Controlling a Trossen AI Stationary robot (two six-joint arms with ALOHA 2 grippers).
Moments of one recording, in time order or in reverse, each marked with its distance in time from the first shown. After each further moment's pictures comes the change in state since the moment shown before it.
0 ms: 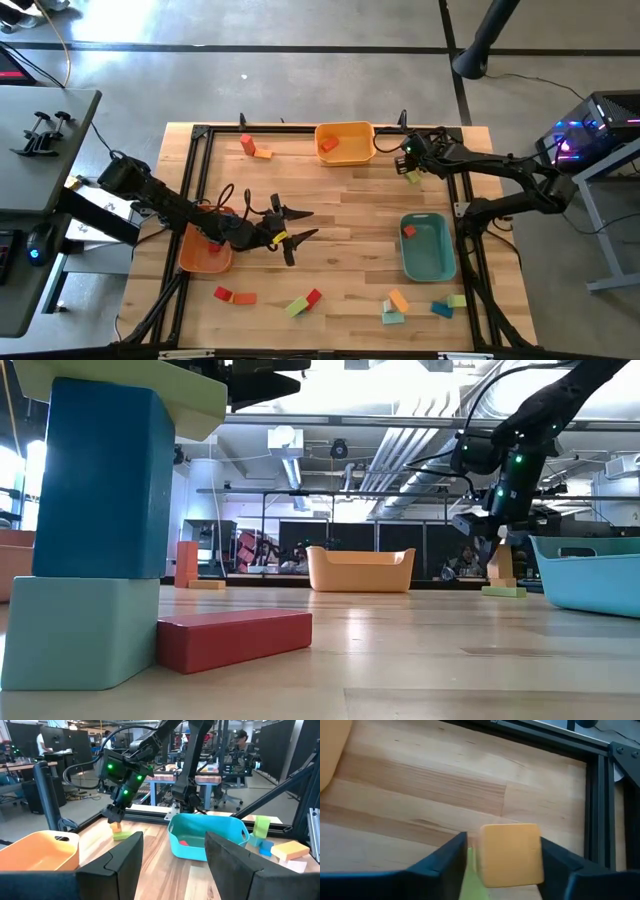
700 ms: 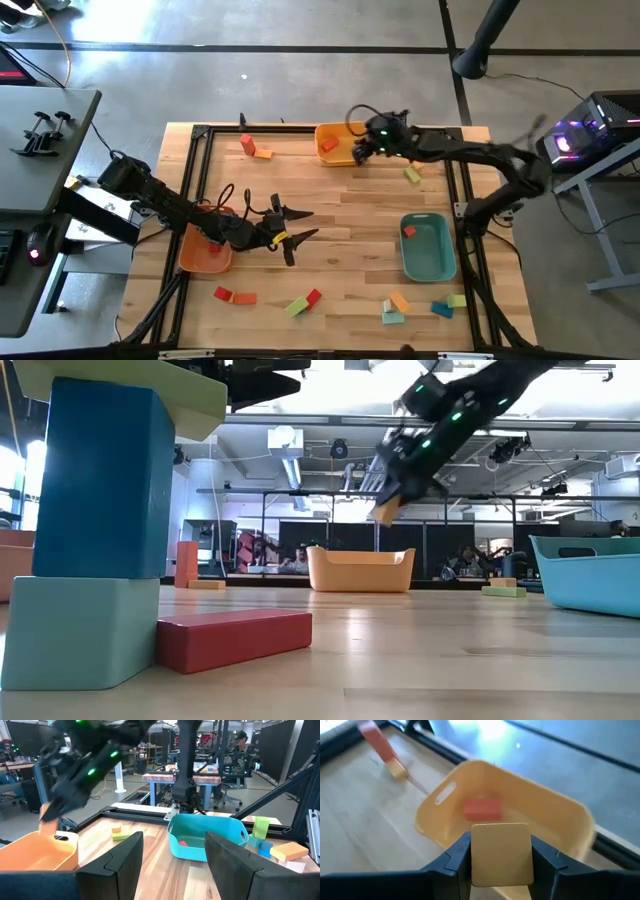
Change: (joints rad) left arm -0.001 0.000 0.000 0.002 0.000 -0.006; right arm 0.177 0.237 0.360 0.343 -0.294 -0.245
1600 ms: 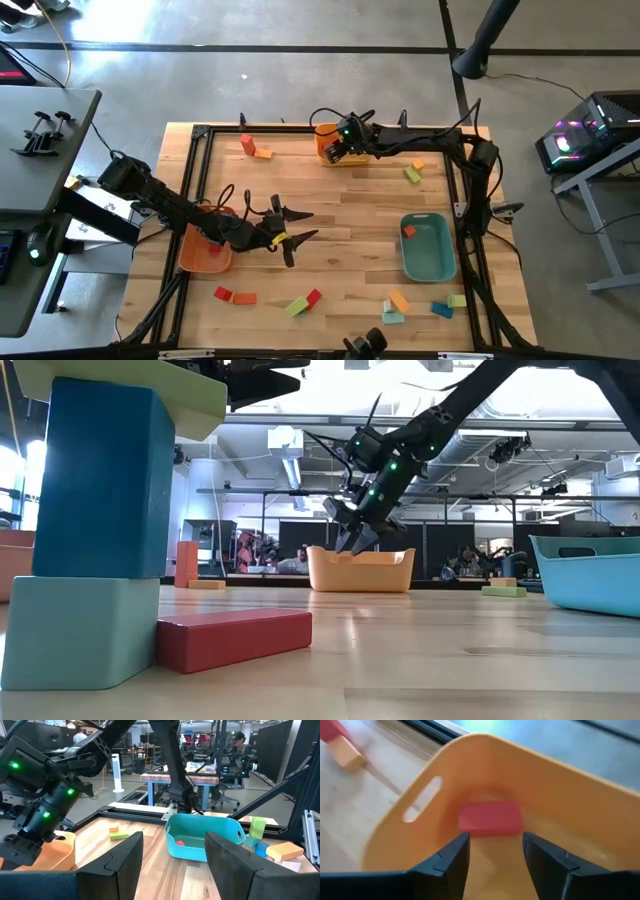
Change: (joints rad) left arm -0.007 0.000 0.000 -0.001 0.004 -0.009; right arm 0.004 0.412 0.274 -0.002 0.048 0.058
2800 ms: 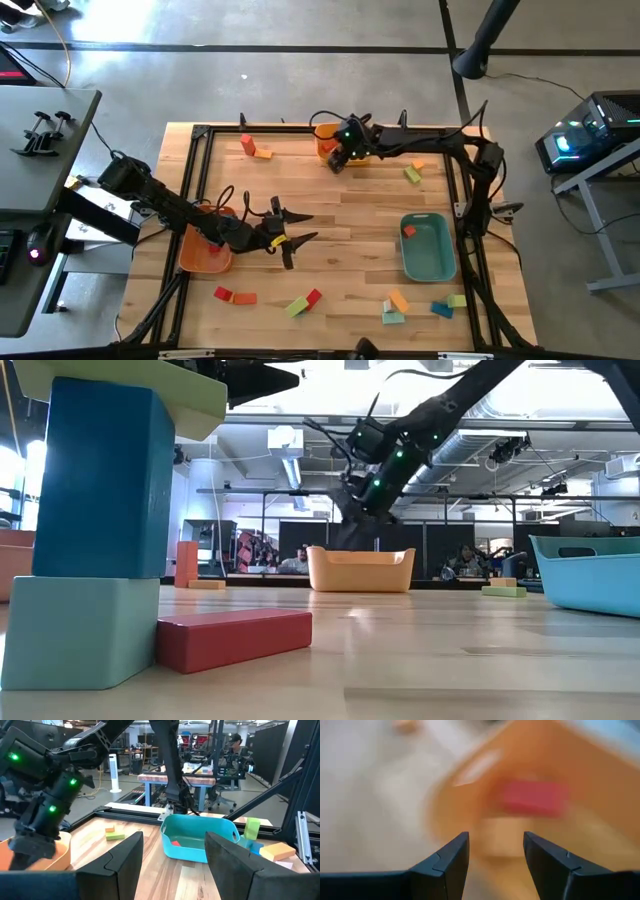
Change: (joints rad) left arm -0.013 0.000 0.000 0.005 -0.001 -0.010; right arm 0.026 -0.046 -0.002 -0.082 -0.204 -0.118
